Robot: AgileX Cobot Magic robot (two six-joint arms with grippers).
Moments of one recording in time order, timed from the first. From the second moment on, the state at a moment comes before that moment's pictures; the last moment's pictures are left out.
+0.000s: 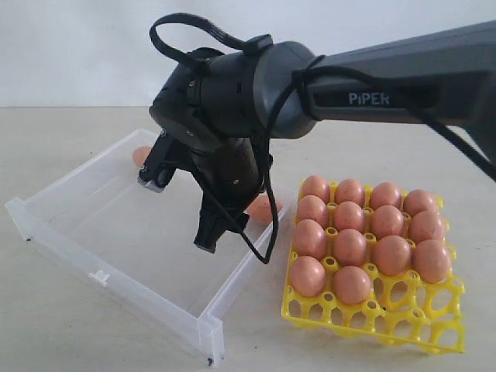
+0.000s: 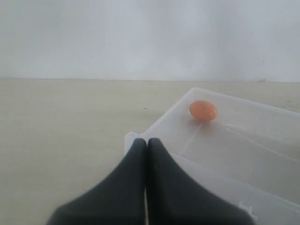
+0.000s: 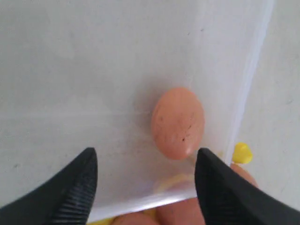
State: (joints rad) left arm 0.01 0.00 0.00 -0.03 0.23 0.02; right arm 0.88 2.09 -1.62 -0.44 1.05 -0.08
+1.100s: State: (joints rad) left arm 0.01 0.00 0.00 -0.03 0.23 0.02; right arm 0.88 2.23 -1.62 -0.65 0.95 0.07
